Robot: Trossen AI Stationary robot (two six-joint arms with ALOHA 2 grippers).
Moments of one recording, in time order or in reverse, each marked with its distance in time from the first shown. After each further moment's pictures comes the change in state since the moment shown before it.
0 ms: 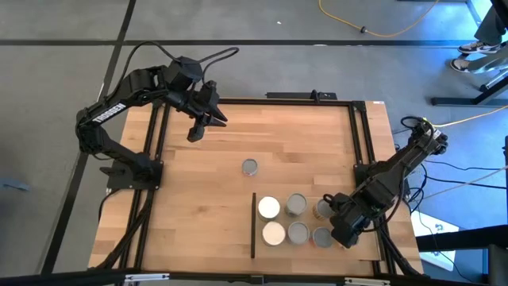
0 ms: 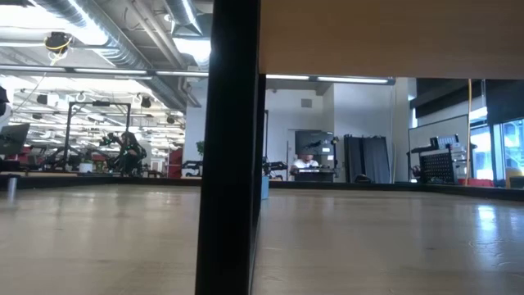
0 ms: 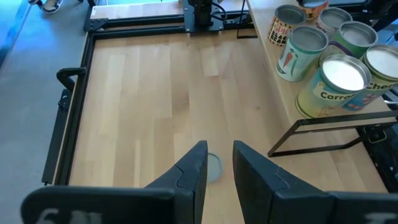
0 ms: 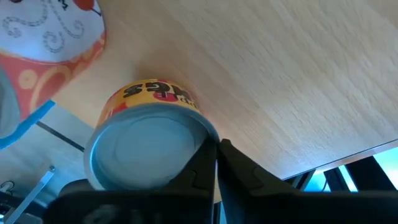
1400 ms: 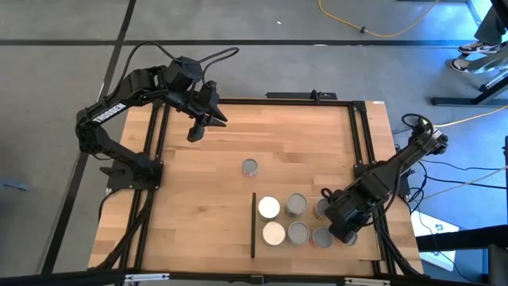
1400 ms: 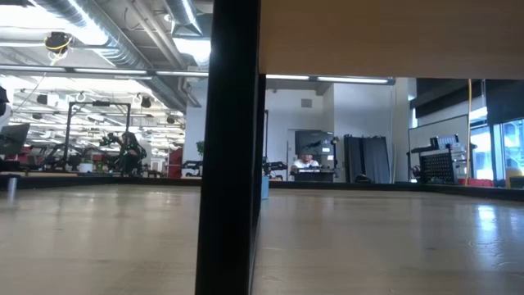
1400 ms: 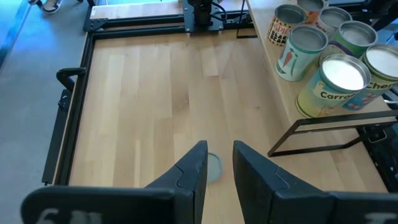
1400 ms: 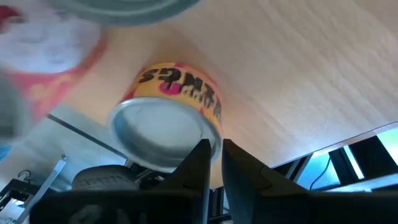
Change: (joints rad) left arm -0.001 0.000 0.000 -0.001 0.000 0.001; right arm -0.071 -0.003 0.012 -0.036 -0.086 -0.029
